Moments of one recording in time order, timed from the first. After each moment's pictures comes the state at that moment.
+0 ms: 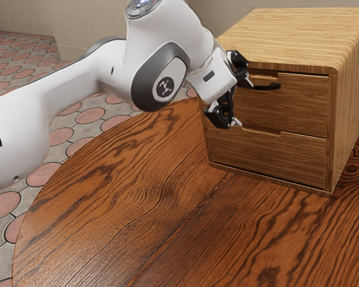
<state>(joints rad) 0.00 0.26 -0.18 -1.36 0.08 2.22 1.27</state>
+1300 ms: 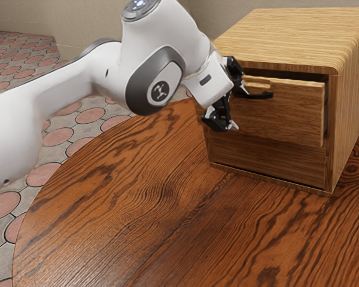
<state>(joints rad) 0.00 0.22 -0.18 -1.42 0.09 2.22 1.23</state>
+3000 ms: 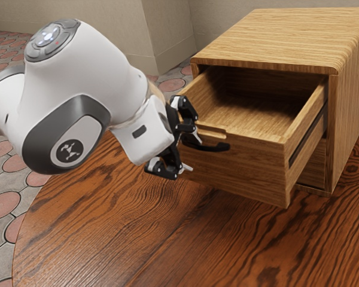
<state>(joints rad) -0.04 -0.32 -0.19 -1.99 0.08 2.21 1.18</state>
